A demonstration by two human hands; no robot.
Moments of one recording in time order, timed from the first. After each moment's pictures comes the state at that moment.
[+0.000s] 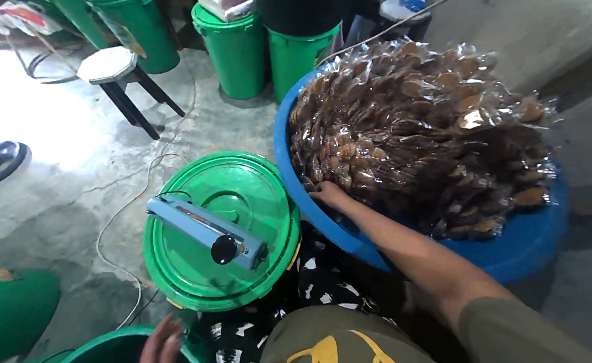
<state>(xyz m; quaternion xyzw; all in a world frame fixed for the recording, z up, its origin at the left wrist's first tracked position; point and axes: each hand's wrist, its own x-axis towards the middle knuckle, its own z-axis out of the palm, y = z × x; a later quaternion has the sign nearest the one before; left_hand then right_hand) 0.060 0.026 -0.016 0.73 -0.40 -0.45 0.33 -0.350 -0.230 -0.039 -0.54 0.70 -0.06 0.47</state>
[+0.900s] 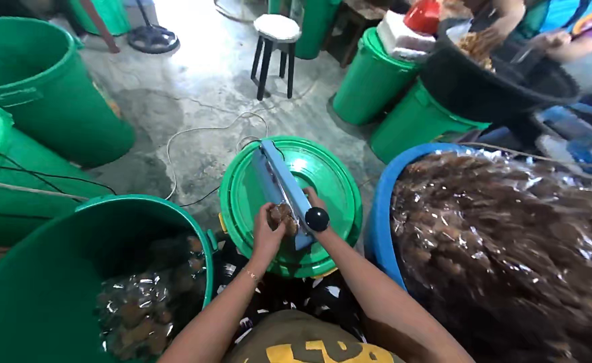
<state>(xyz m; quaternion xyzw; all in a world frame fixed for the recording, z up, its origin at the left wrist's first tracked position) -0.018 -0.084 -0.058 0.69 -0.29 -0.41 0.52 -0.125 -0.202 -0.041 -0.77 0.52 -0.12 0.35</state>
